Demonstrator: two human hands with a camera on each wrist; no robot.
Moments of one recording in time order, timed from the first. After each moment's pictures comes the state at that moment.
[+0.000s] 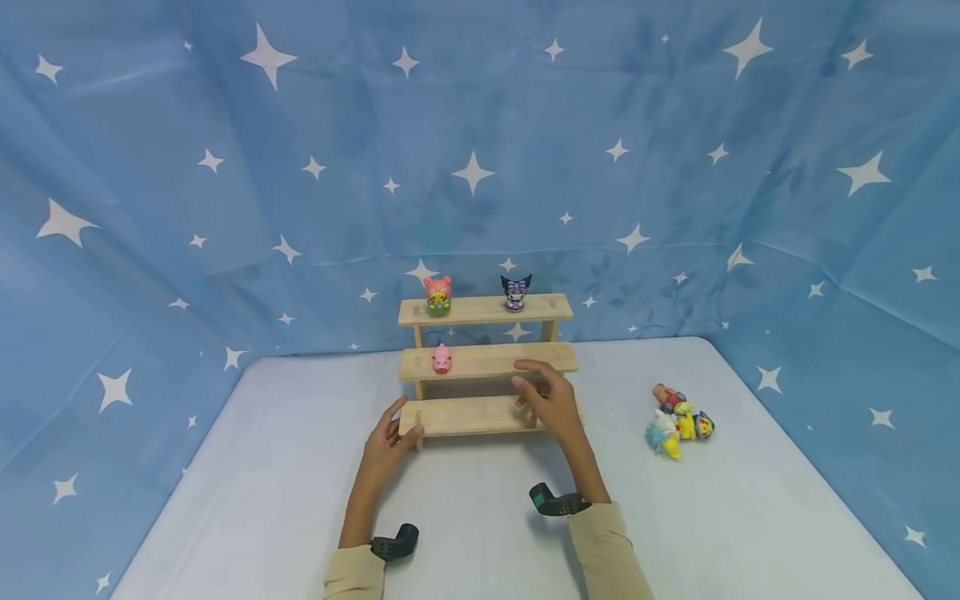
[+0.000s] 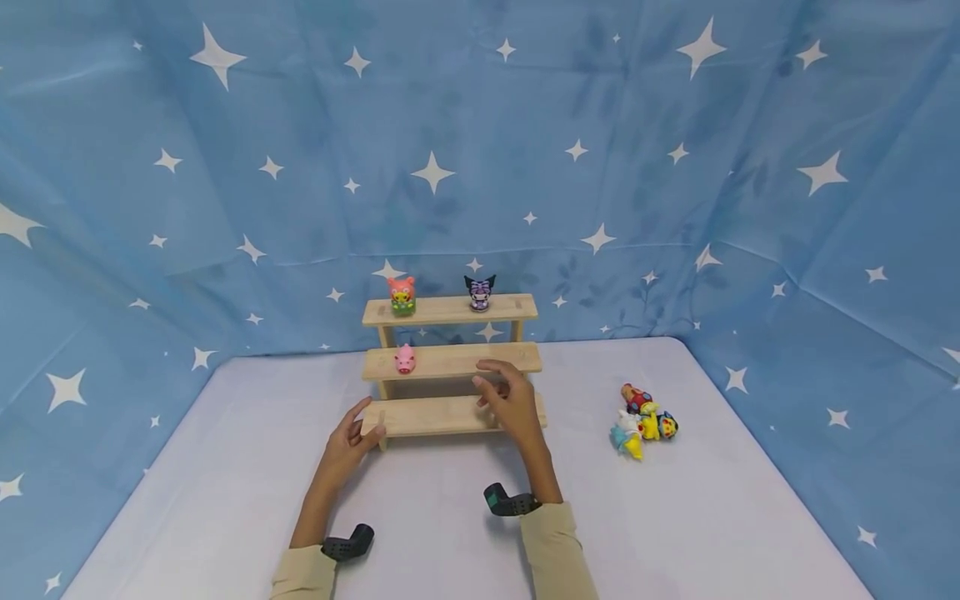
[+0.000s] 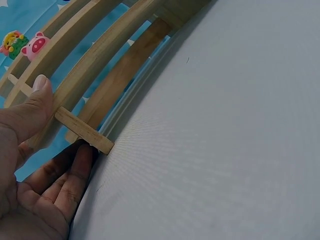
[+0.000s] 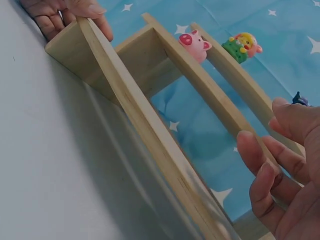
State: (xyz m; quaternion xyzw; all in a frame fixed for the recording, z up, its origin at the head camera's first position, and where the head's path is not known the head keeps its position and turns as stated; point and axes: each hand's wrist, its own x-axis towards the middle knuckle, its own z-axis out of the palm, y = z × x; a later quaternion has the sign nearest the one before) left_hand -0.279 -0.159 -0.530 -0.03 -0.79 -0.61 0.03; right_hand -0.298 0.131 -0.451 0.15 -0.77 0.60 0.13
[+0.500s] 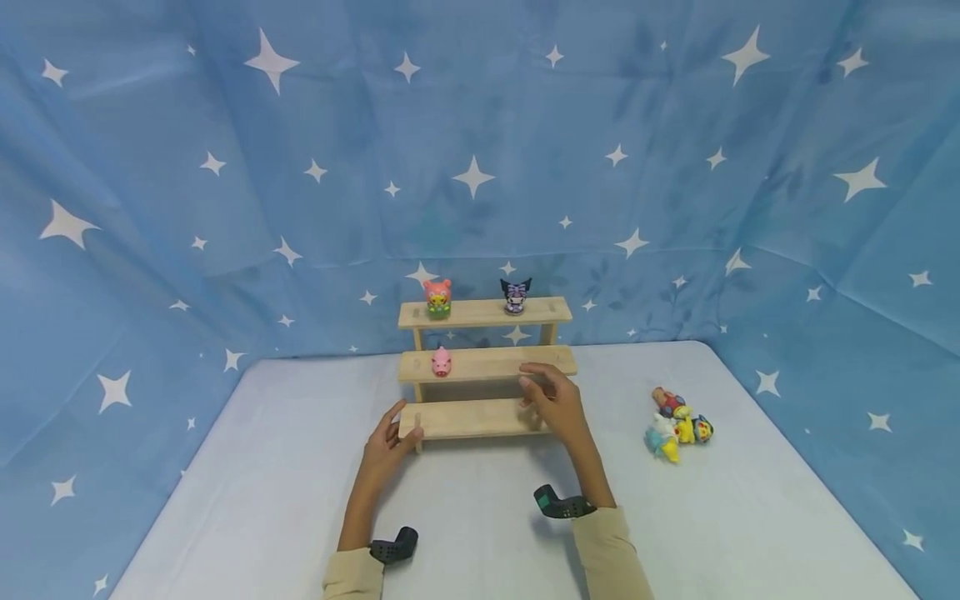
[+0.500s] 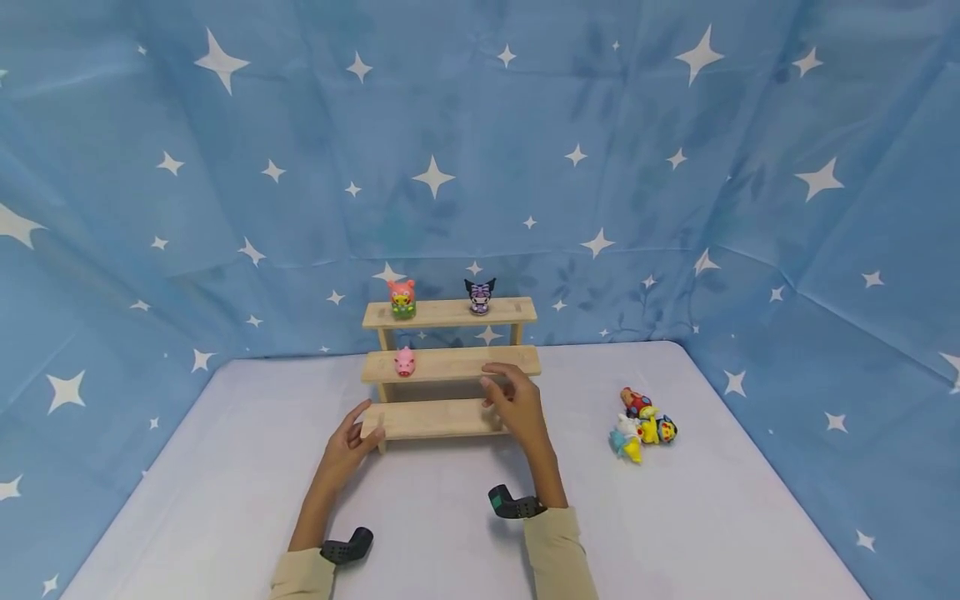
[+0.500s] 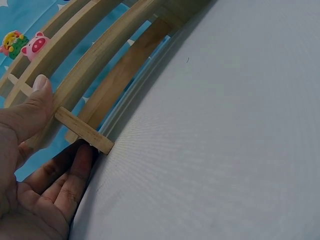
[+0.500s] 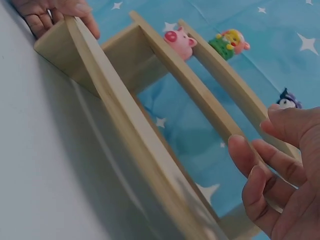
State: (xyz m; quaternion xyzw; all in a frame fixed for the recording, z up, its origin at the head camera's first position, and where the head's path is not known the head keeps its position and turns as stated) left_hand -0.279 -0.160 -0.533 -0.03 -0.78 -0.62 0.03; right_hand -0.292 0.142 -0.440 0.16 -0.79 0.58 0.14
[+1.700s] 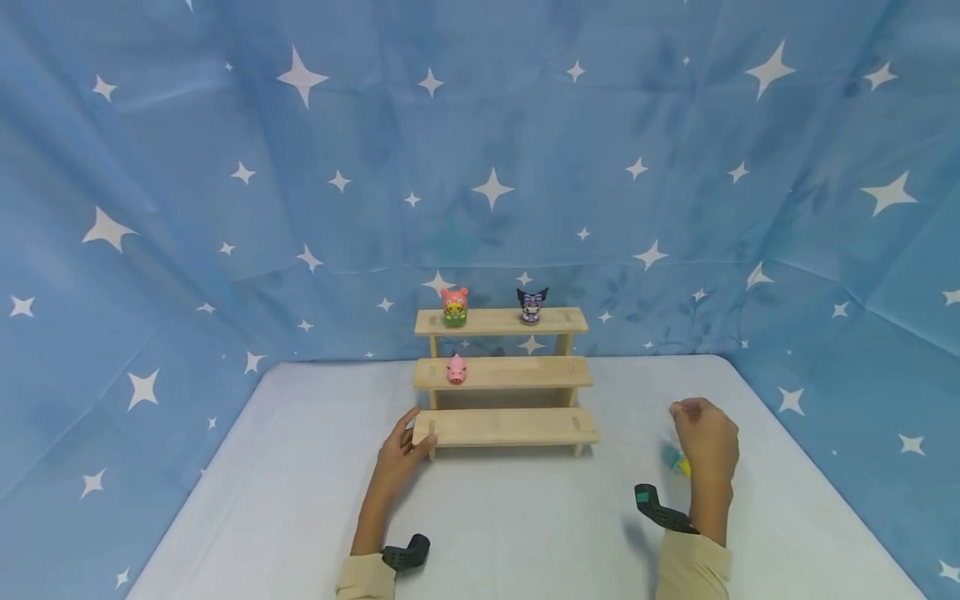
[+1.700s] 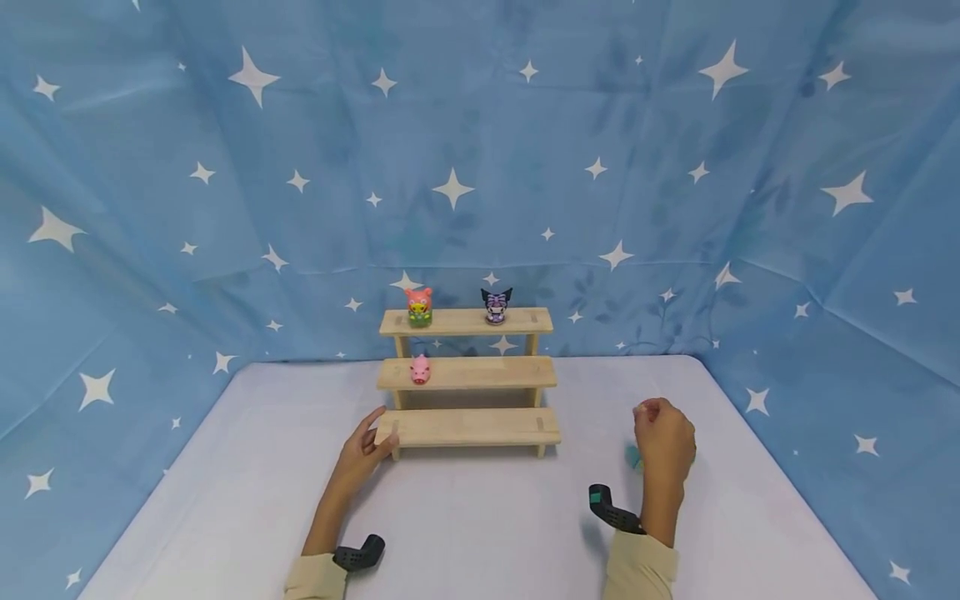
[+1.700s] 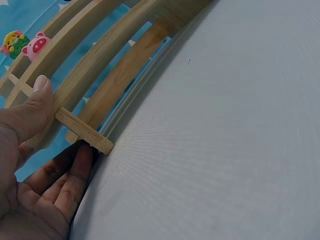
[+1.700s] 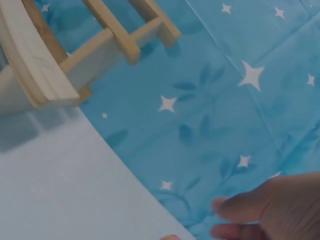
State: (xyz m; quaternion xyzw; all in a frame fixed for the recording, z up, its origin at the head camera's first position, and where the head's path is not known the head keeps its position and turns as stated) left_hand -0.280 -0.159 -0.535 -0.03 -0.78 -0.63 0.03; right_hand -0.274 0.289 -0.455 -0.20 -0.91 0.32 0.19
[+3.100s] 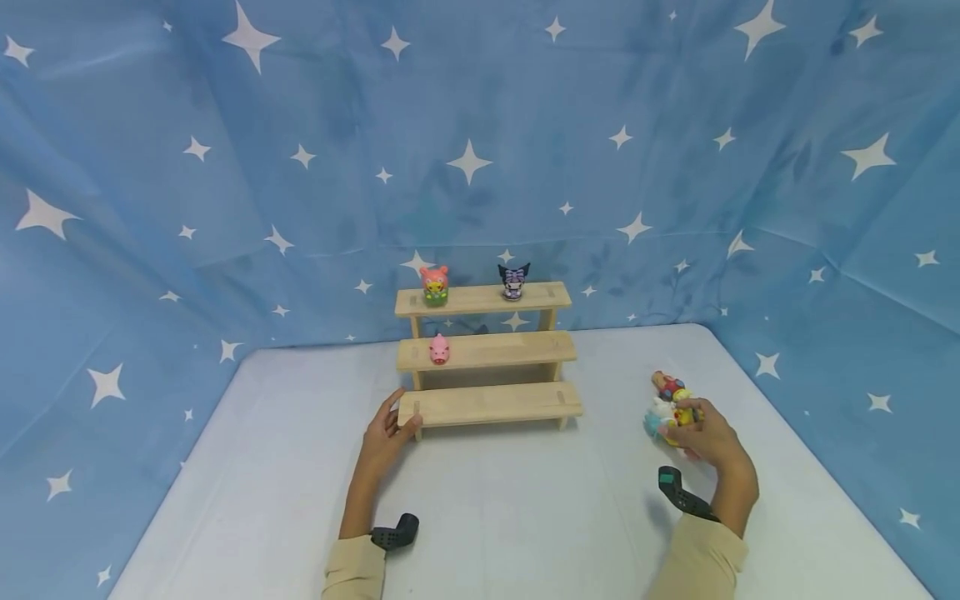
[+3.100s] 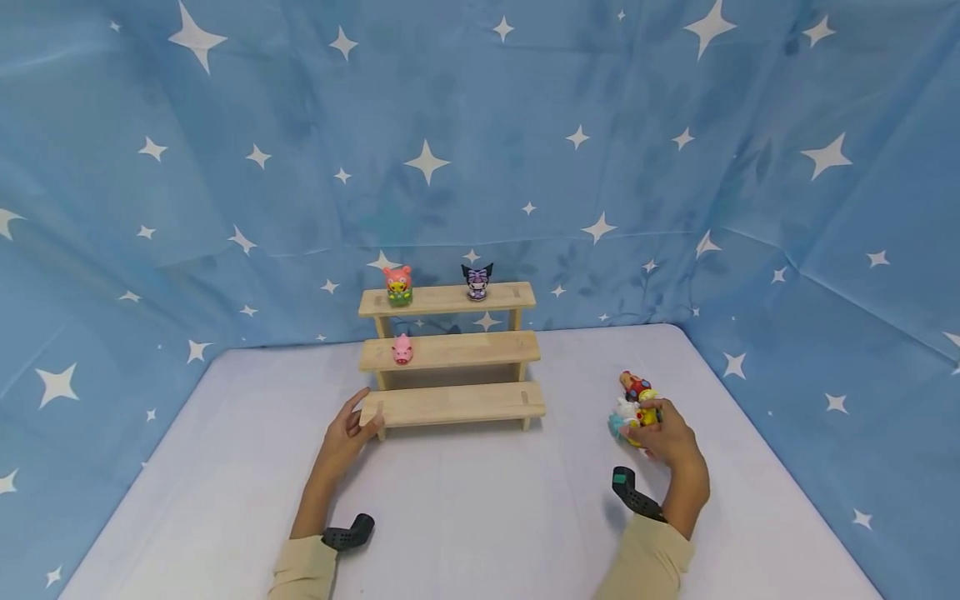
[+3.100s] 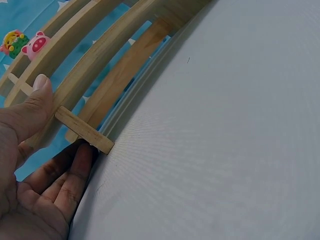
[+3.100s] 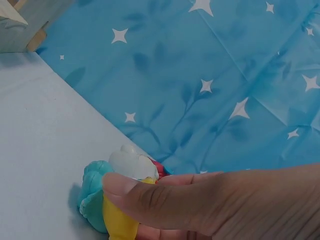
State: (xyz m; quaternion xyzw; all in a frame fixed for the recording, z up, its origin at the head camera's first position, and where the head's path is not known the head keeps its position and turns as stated) left_hand -0.283 -0.160 -0.529 -0.02 -0.79 -0.62 0.01; right_hand -0.247 0.350 -0.469 -0.12 -0.90 0.41 -0.09
